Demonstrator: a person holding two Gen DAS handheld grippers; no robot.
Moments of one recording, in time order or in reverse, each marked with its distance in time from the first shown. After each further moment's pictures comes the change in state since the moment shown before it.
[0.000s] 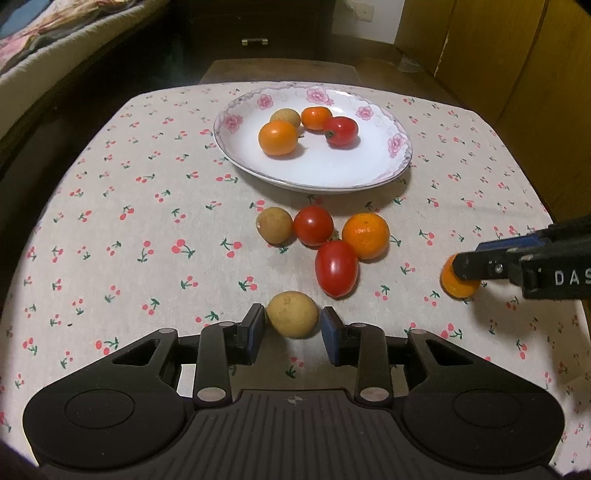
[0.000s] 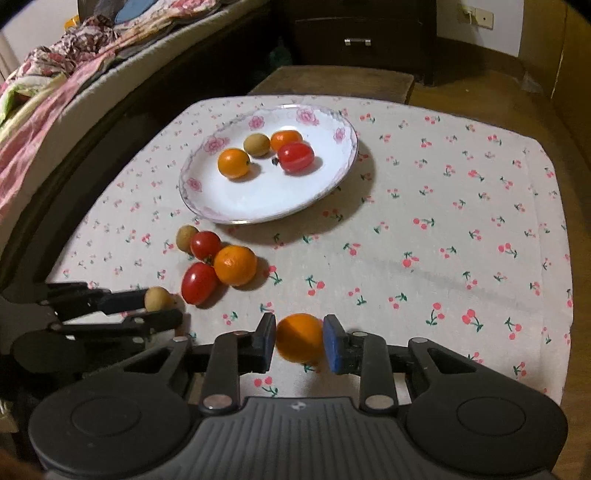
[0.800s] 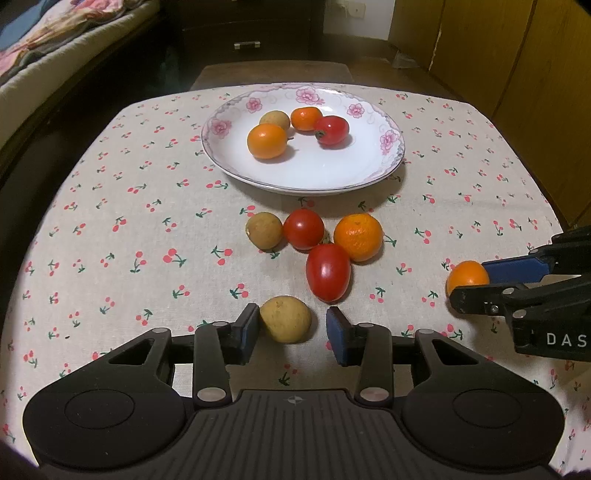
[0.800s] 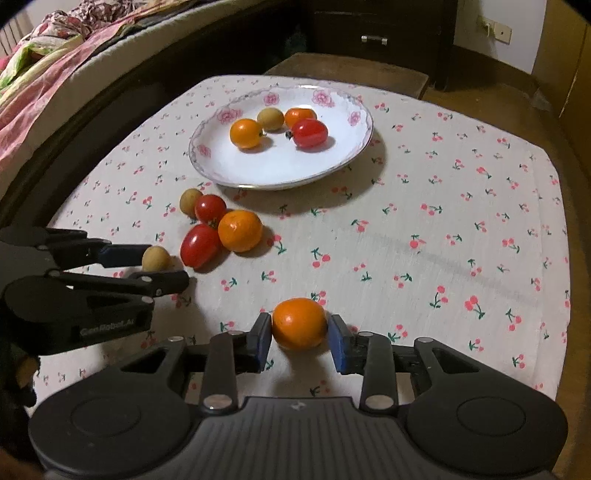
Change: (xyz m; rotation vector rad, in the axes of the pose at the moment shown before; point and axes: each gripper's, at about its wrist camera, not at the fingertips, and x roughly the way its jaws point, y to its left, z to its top) left arm 0.004 -0.007 0.001 0.040 -0.004 0.011; right arm 0.003 0.012 -0.017 -0.096 0.015 -0.039
